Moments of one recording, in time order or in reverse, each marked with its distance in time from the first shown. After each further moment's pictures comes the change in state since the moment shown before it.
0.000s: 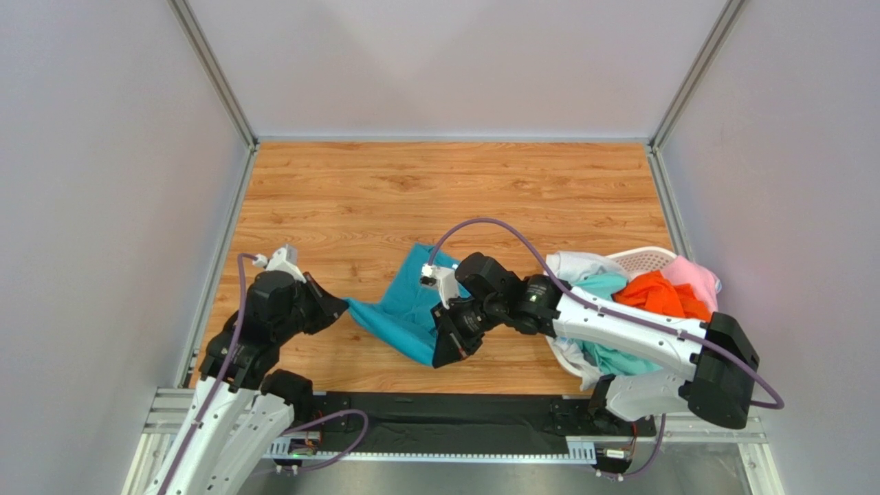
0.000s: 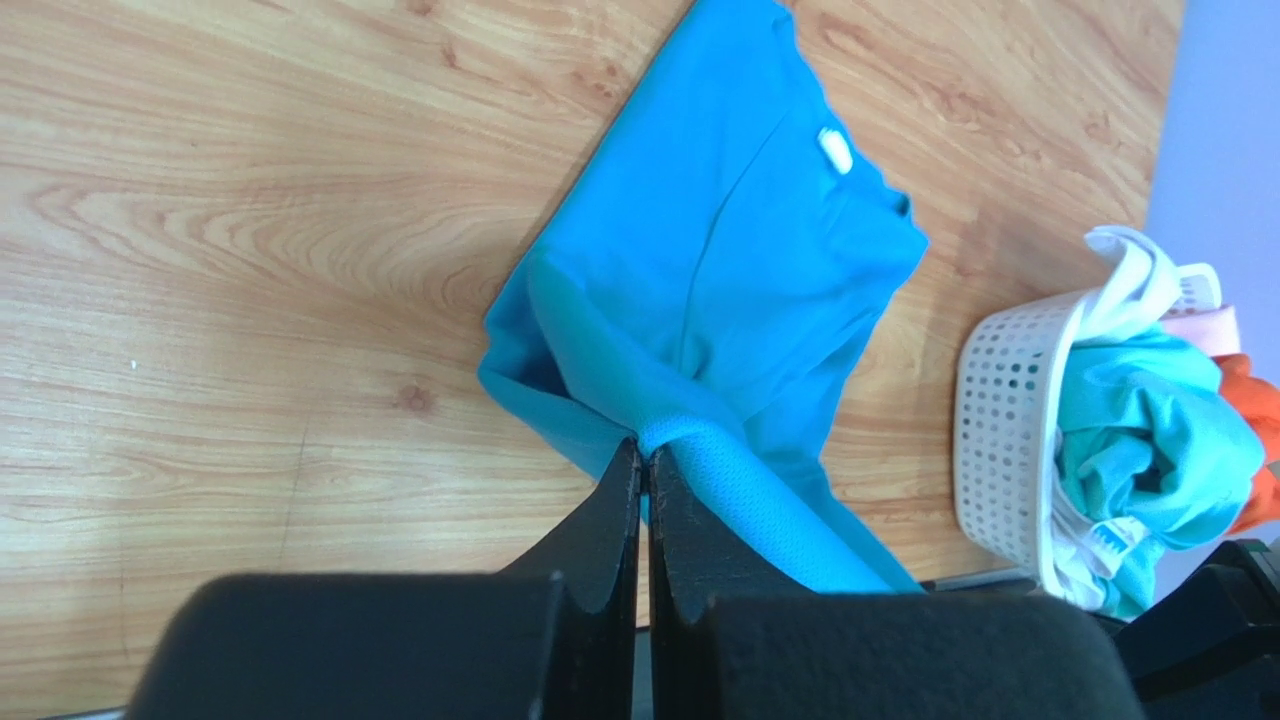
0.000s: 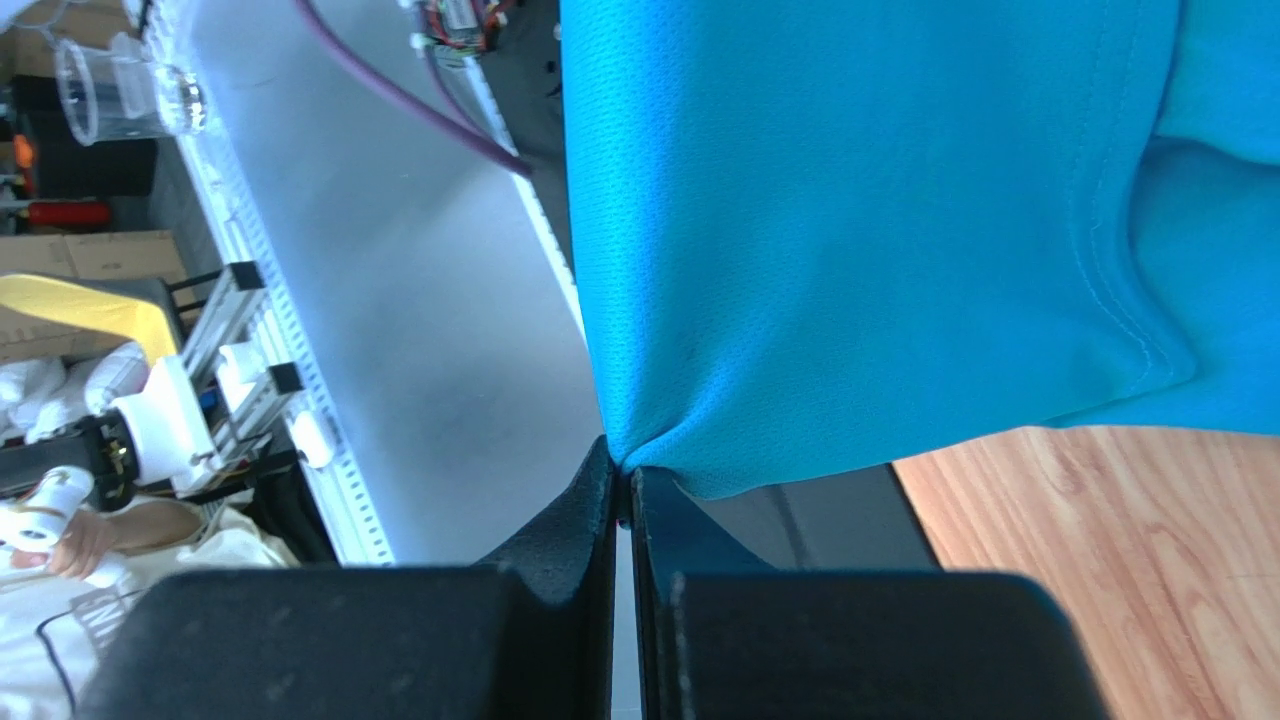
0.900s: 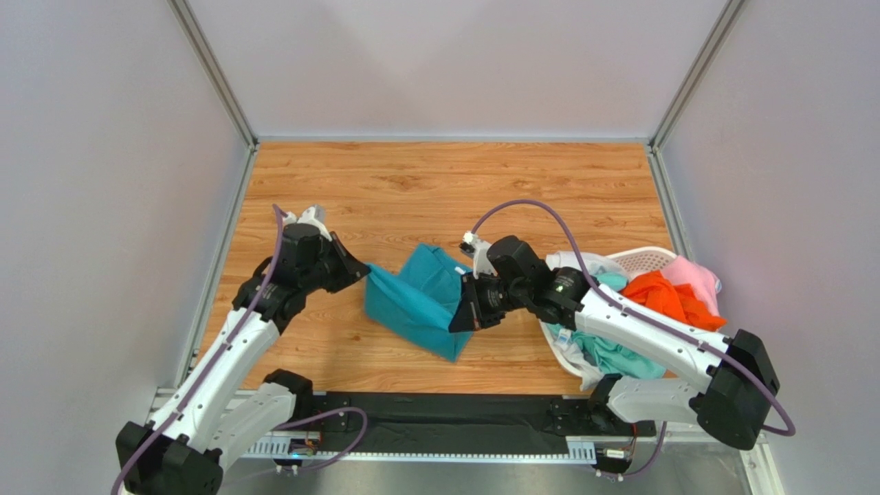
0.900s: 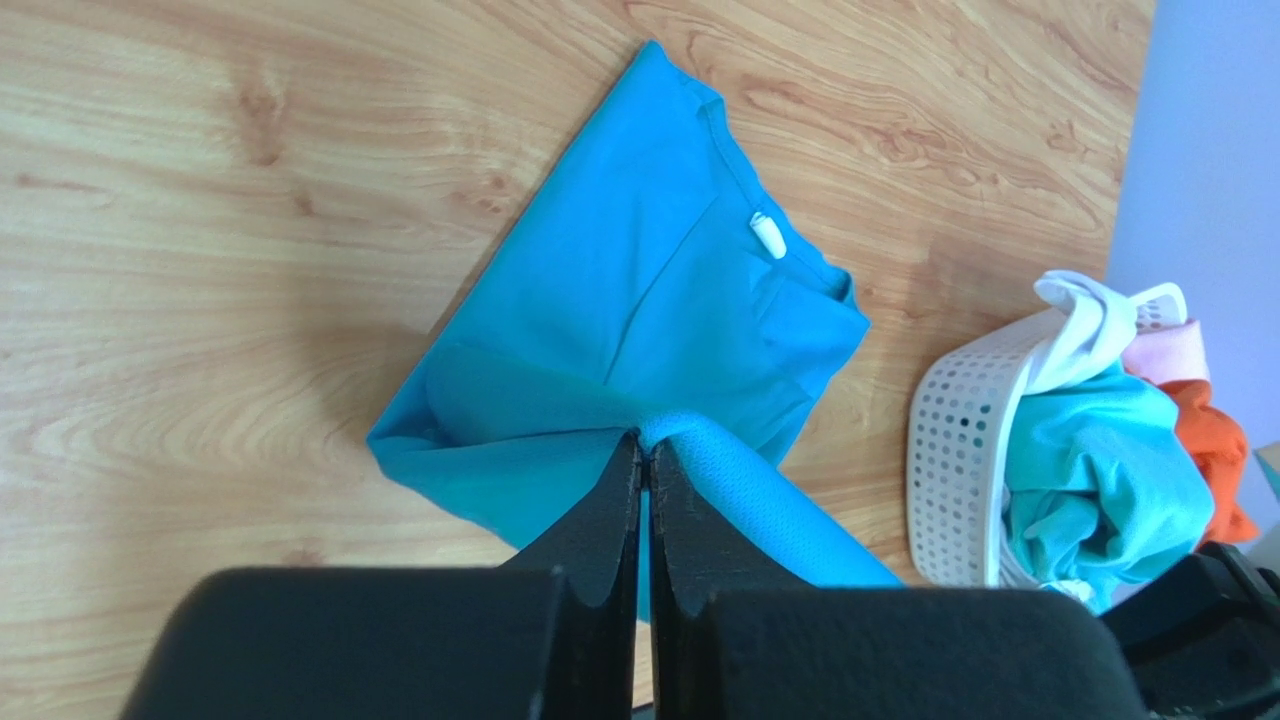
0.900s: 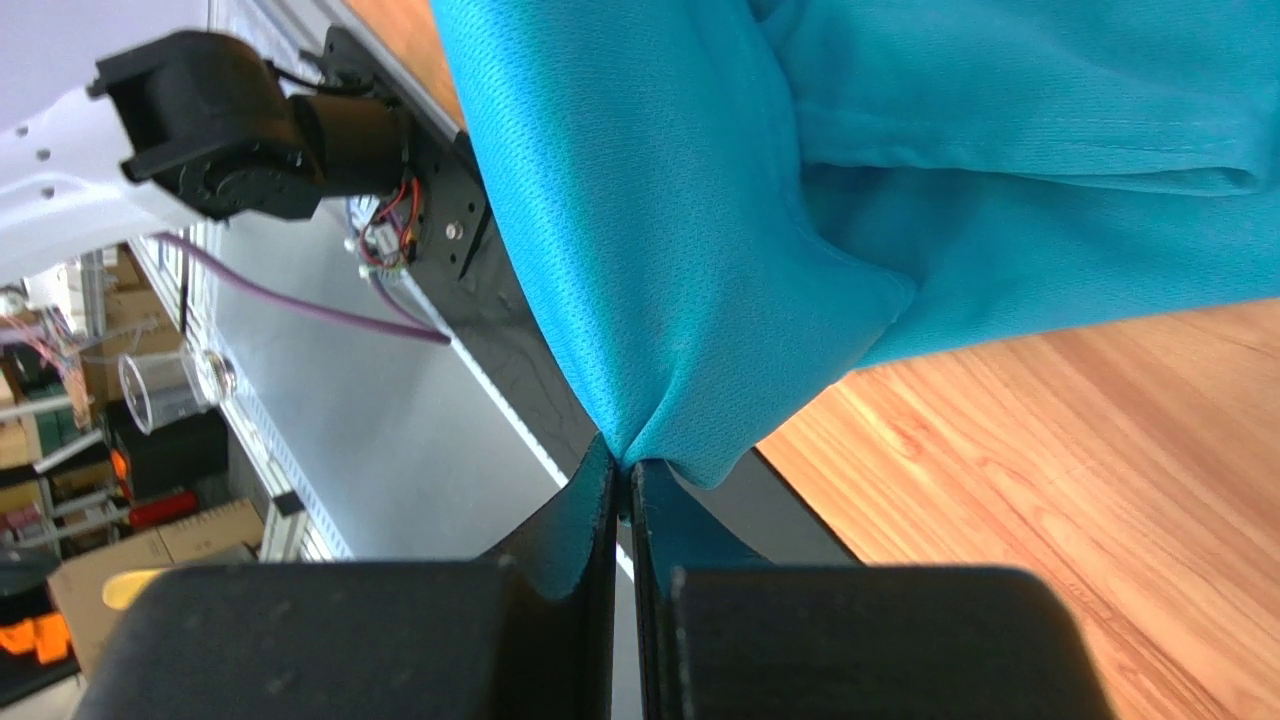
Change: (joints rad) left arm 0.000 0.392 0.104 0.282 0.062 0.027; right arm -0.170 -0.104 -0.073 0.034 0.129 0.163
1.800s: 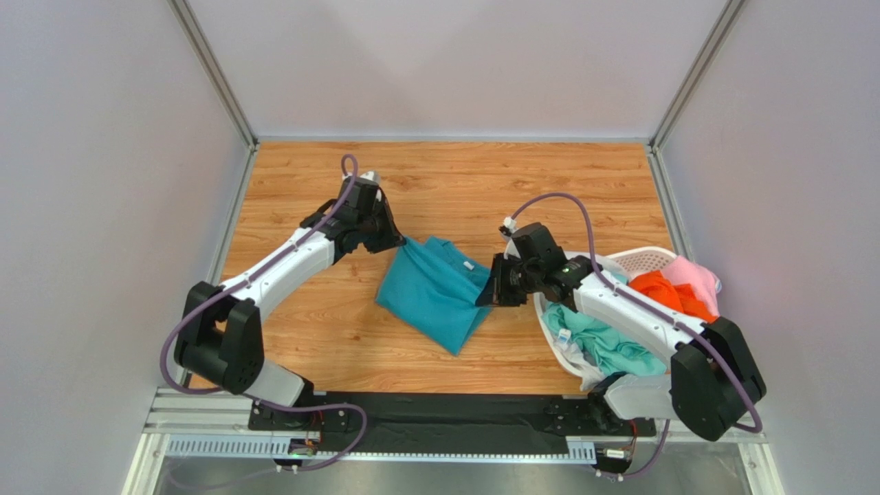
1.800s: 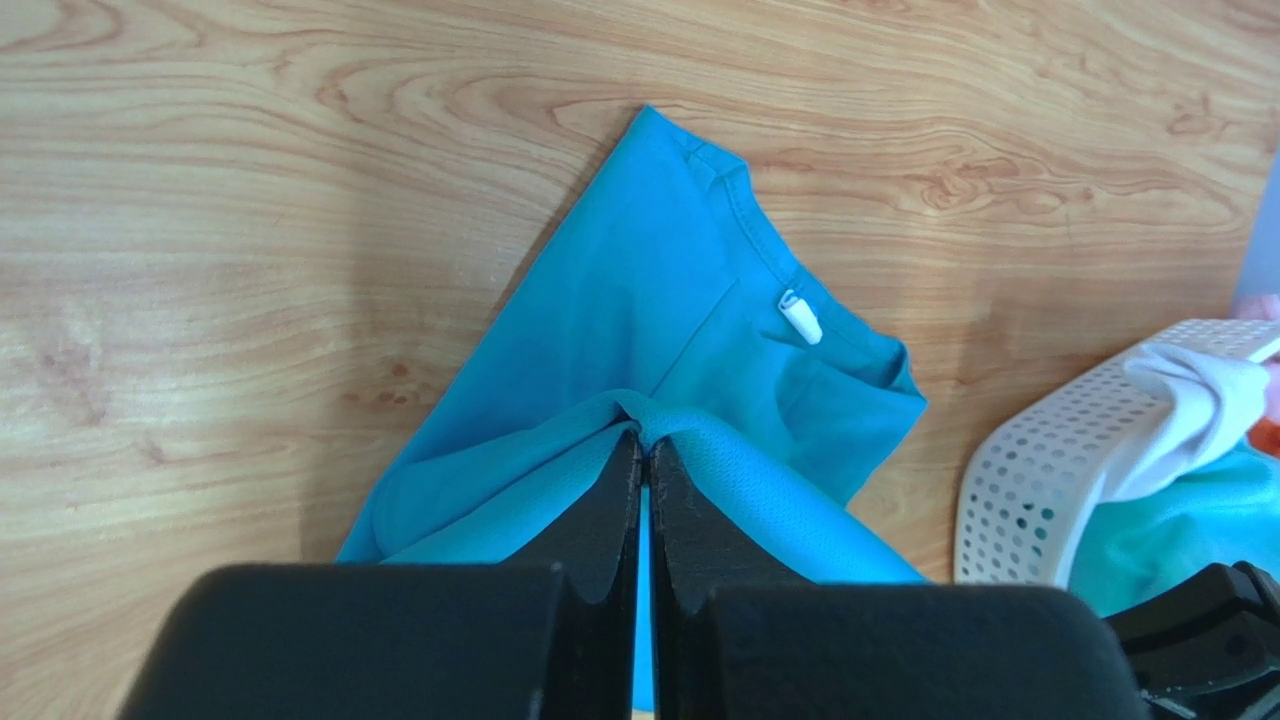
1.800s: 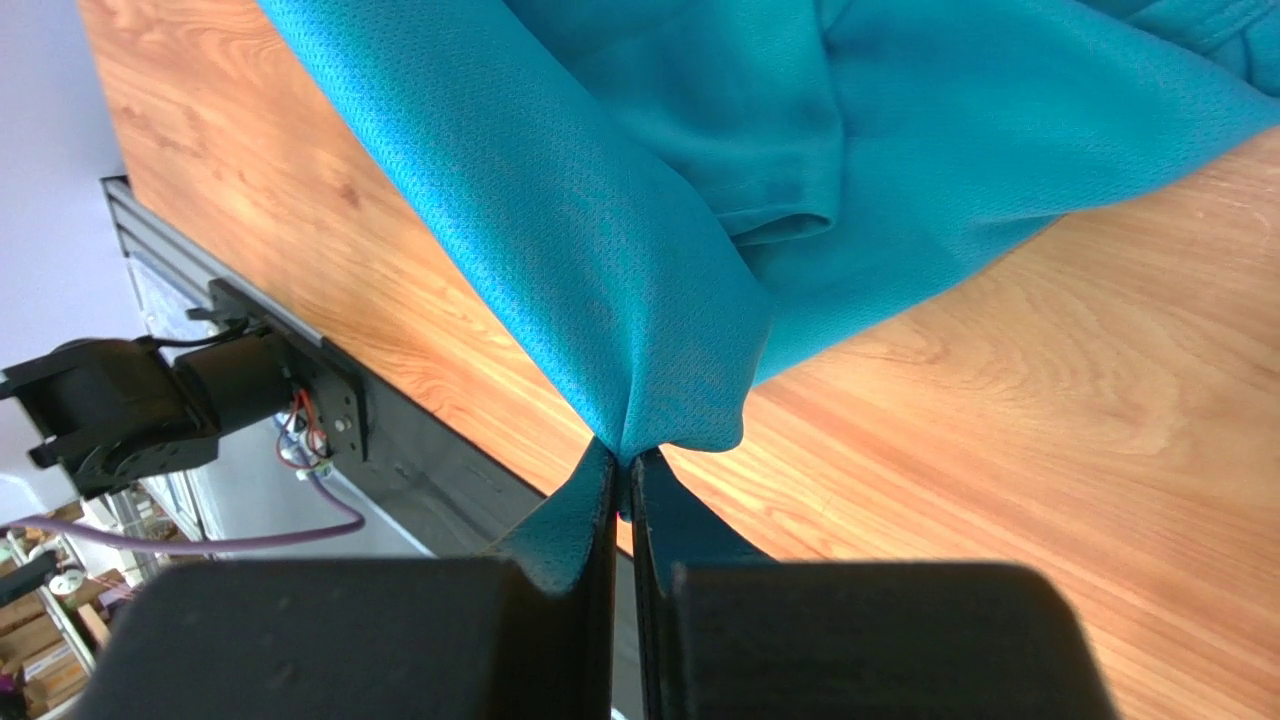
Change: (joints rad) left arm -0.095 0.593 0.301 0.158 -0.022 0.068; right arm -0.277 0.073 -0.101 0.063 0.056 0.054
